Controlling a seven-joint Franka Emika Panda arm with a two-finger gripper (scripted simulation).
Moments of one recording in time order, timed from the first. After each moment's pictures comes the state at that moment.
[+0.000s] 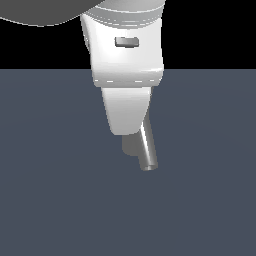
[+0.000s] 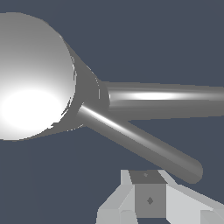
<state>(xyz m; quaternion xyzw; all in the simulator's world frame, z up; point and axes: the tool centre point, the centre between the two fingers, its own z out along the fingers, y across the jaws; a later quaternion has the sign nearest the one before) -0.139 0.019 0.232 -0.72 0.63 -0.19 0.22</state>
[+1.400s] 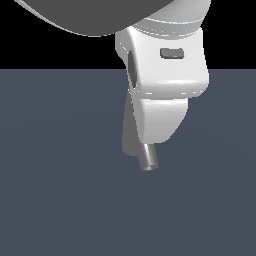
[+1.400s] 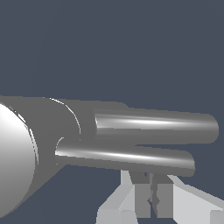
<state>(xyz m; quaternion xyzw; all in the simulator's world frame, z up) -0.147 -0.018 0.223 -0.72 0.62 -0.19 0.22</state>
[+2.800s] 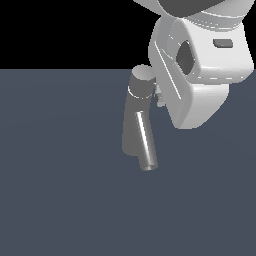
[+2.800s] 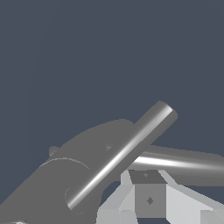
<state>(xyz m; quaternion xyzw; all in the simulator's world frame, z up) -0.124 -0.069 0.233 -0.74 0.61 -0.19 0.23</state>
